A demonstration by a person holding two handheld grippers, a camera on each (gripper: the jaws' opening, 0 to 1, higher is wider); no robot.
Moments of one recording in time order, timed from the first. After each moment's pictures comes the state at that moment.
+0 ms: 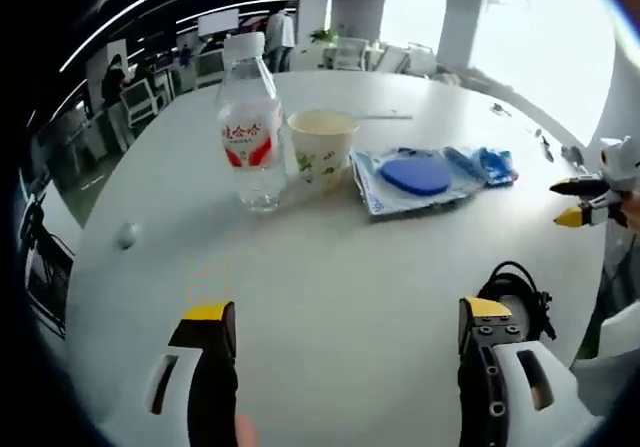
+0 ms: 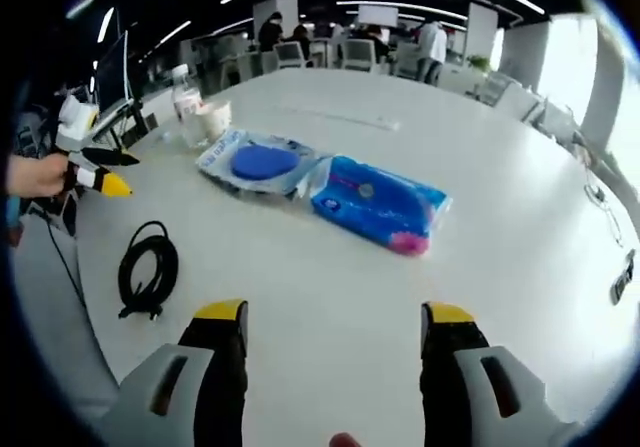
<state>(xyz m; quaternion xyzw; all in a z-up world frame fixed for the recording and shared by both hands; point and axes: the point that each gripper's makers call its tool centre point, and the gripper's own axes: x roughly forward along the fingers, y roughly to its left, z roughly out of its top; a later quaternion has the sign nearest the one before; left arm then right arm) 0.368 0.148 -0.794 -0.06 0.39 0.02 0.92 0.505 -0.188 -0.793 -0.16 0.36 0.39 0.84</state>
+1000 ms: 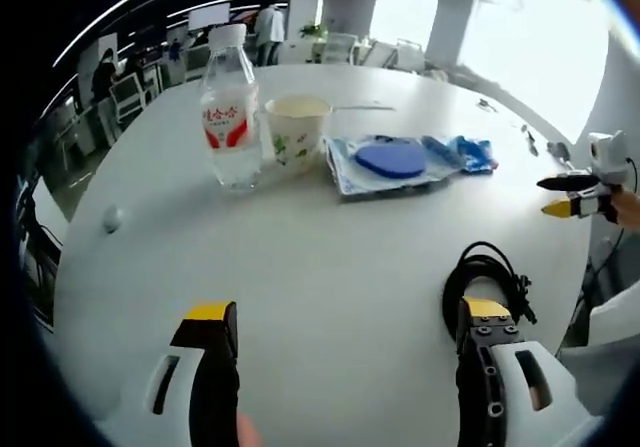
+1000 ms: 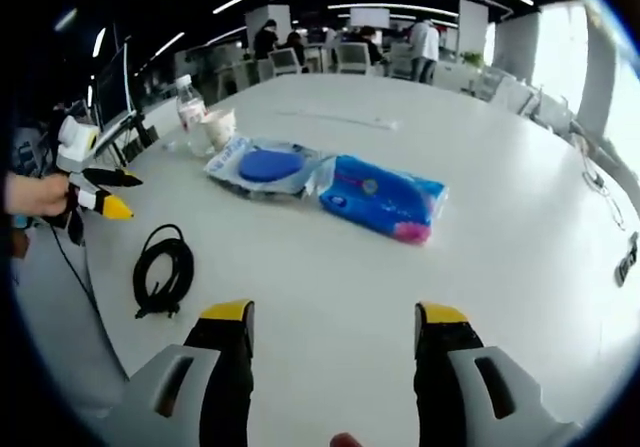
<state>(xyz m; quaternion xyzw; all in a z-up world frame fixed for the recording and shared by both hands) 0.356 0.116 -0.802 -0.08 0.40 -0.03 0.91 0.482 -0.180 -0.789 -0.13 0.36 0.40 0.83</state>
